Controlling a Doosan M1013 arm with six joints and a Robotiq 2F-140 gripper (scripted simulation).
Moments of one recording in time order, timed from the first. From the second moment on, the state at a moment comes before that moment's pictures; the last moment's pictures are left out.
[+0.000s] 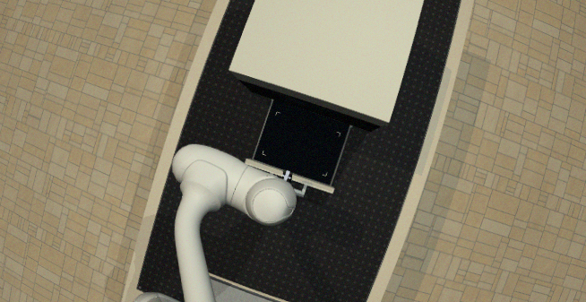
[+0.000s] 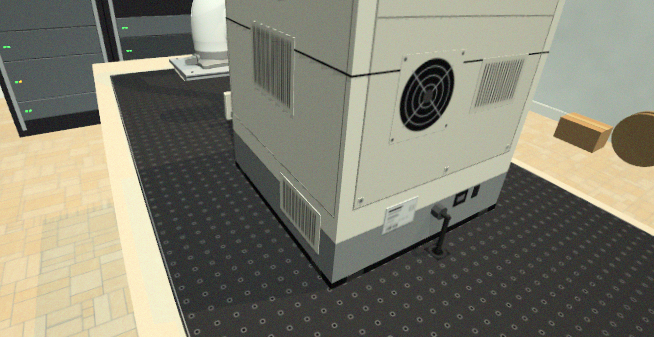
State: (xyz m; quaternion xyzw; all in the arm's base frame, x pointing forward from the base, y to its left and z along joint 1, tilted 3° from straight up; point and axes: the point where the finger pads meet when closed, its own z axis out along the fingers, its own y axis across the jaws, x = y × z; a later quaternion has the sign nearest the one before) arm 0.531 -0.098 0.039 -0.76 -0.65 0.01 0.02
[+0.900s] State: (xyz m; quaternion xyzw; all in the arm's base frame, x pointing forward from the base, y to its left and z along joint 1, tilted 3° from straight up) arm 0.531 -0.098 0.040 -0.76 -0.65 0.01 0.02
